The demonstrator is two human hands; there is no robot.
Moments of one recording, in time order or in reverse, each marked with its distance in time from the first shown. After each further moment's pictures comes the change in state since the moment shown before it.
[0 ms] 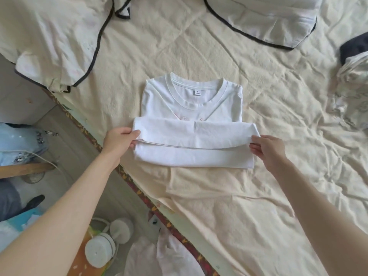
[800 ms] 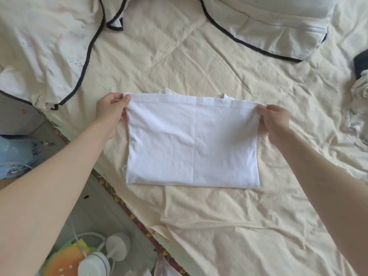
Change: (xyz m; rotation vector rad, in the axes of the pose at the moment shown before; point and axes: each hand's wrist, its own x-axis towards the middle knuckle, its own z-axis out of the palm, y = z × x) left_hand 0.093 0.081 0.015 -0.210 0.110 0.143; right_hand 0.079 -0.090 0.044 -0.187 0.060 -0.174
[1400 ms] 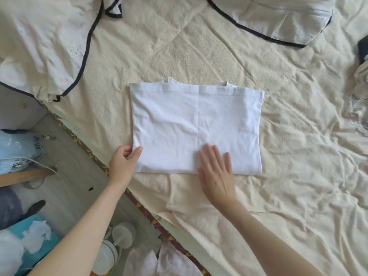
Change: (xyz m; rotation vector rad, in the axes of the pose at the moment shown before) left_hand -0.097 -0.110 -0.021 0.315 -0.001 -0.061; right_hand -0.165 0.130 0.072 -0.866 -0.137 -0.899
